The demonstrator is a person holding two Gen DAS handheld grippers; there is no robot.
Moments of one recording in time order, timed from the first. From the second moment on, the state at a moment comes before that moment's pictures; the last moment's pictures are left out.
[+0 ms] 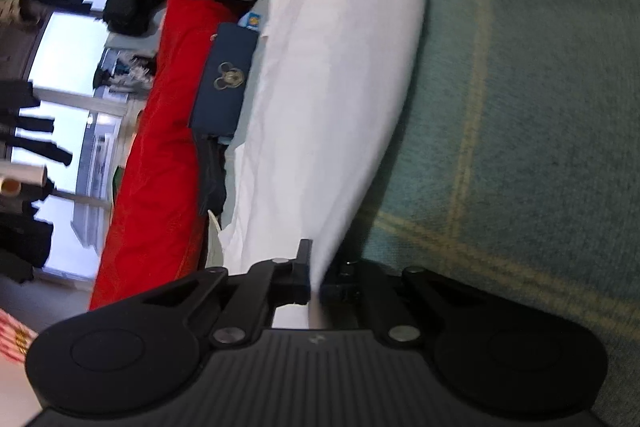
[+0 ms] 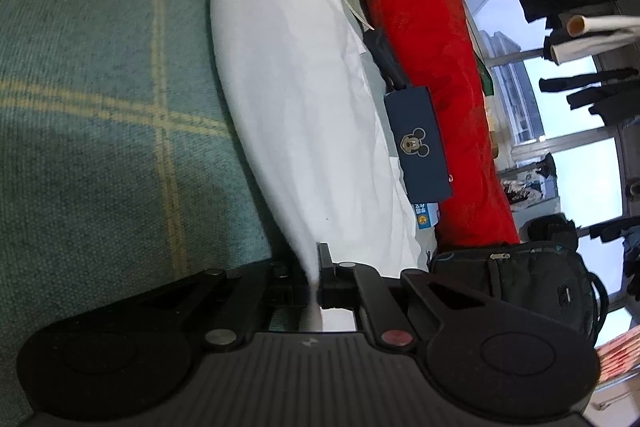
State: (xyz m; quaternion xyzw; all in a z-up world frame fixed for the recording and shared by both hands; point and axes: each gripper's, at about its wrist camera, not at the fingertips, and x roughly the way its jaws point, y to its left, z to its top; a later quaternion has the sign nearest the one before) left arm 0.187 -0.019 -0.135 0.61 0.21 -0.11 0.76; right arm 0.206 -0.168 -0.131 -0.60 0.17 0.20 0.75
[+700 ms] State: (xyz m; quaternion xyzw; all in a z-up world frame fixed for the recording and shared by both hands) left arm 0.102 -0.009 -0.095 0.63 0.18 -0.13 0.74; right arm 0.126 -0.171 -0.067 -0.56 0.21 0.26 0.76
